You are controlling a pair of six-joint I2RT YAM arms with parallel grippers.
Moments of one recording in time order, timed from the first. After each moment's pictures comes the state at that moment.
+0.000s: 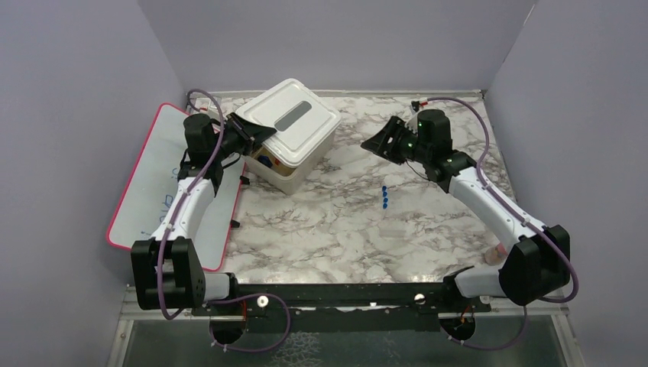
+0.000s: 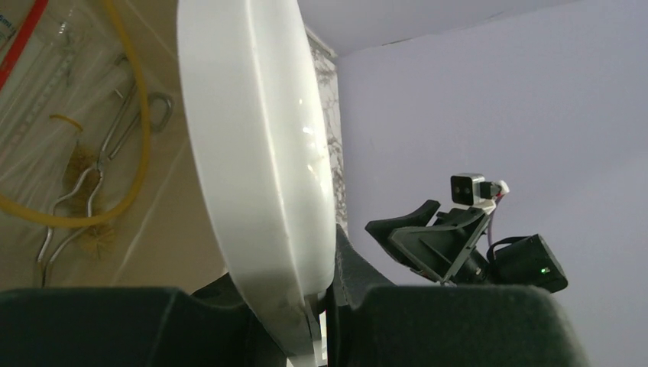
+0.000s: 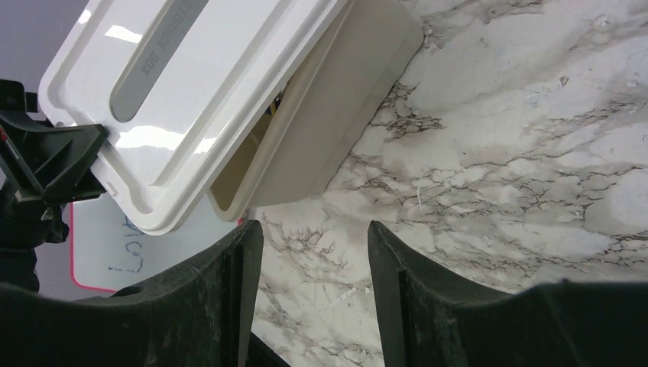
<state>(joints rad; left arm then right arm) 0.02 1.32 0.93 0.14 0.70 -1.03 0.37 1.34 1.07 -0.17 -0.30 0.76</state>
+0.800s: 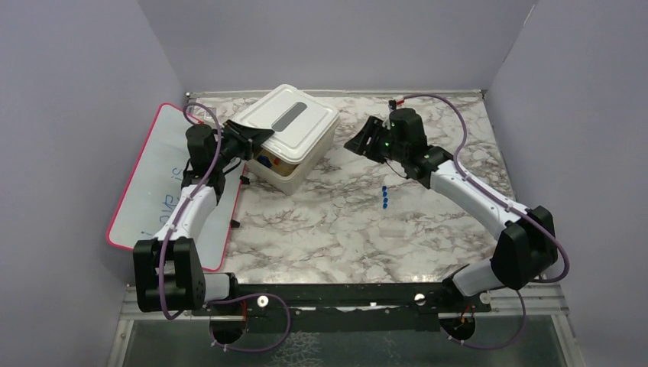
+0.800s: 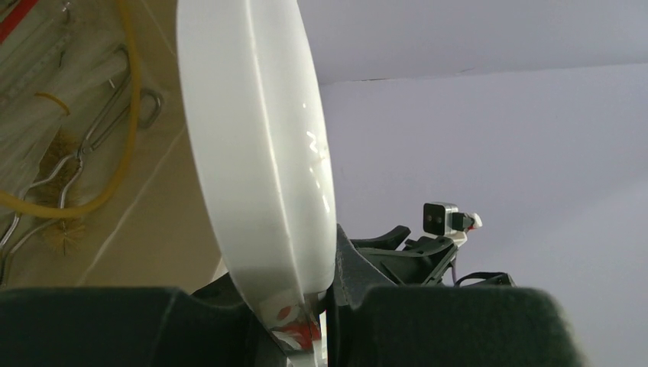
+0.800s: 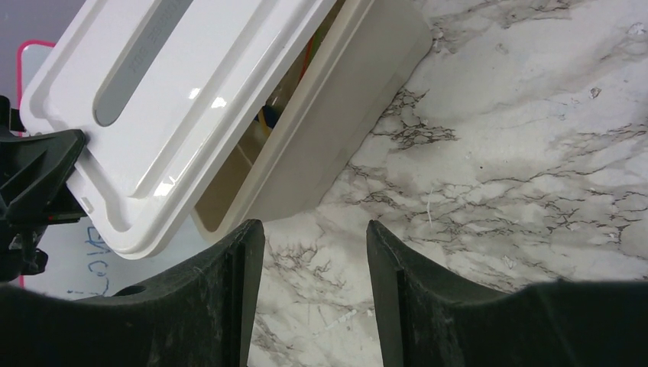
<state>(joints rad) 0.04 1.29 0.81 0.31 0.63 -1.25 0.53 1.46 1.17 -0.17 -0.11 0.75</state>
